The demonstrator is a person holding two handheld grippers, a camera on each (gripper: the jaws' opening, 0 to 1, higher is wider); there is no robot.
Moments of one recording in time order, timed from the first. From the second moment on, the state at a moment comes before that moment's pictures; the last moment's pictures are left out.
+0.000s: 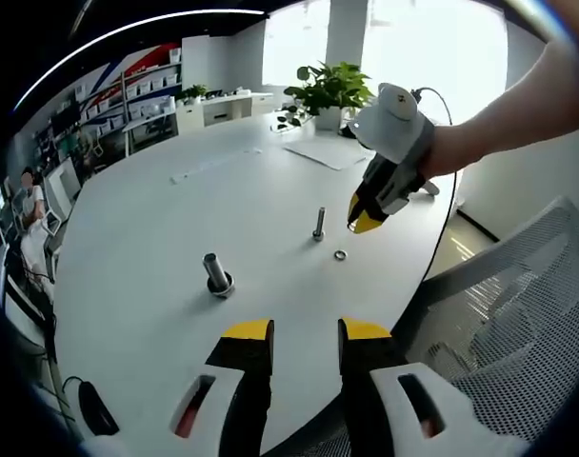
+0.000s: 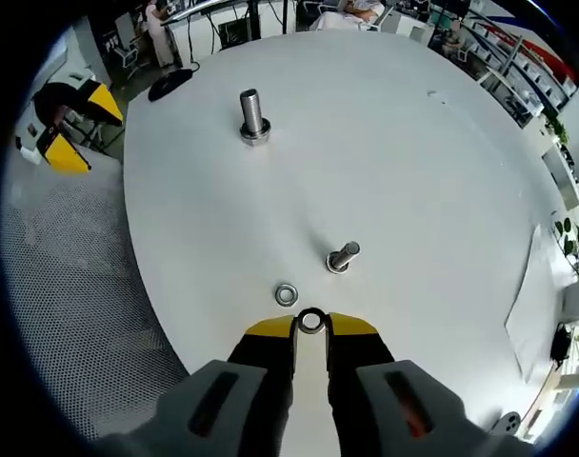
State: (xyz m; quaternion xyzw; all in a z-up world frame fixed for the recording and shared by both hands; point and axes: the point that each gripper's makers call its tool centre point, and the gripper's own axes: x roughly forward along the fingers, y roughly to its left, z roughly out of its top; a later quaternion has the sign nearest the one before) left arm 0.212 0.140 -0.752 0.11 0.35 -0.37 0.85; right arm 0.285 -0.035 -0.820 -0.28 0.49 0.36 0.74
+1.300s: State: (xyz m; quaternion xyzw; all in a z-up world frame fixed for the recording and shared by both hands) left arm 0.214 0.141 -0.750 0.11 0.34 -0.37 0.85; right arm 0.329 -0.011 -0.810 -0.34 0.46 0.39 0.73
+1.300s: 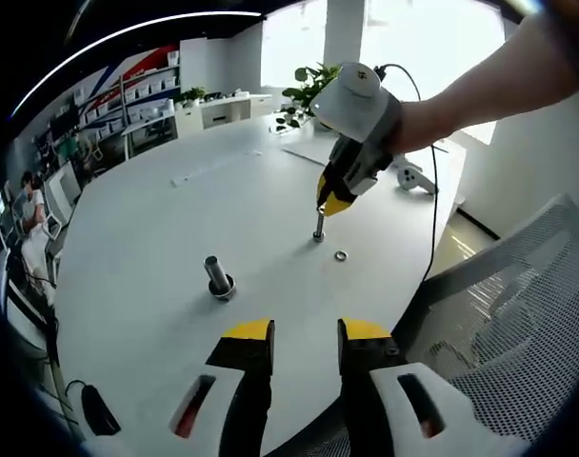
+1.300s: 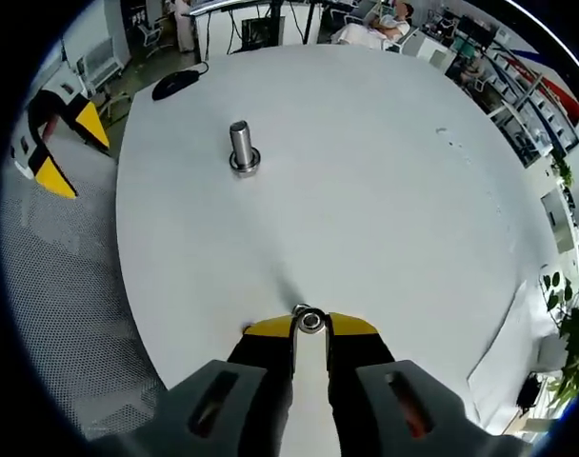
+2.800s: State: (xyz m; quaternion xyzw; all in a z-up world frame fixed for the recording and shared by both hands) left arm 0.215 0.149 -0.757 0.12 0.36 -0.36 0.85; right arm 0.327 -0.024 -0.856 -0.33 0.51 0.39 0.69
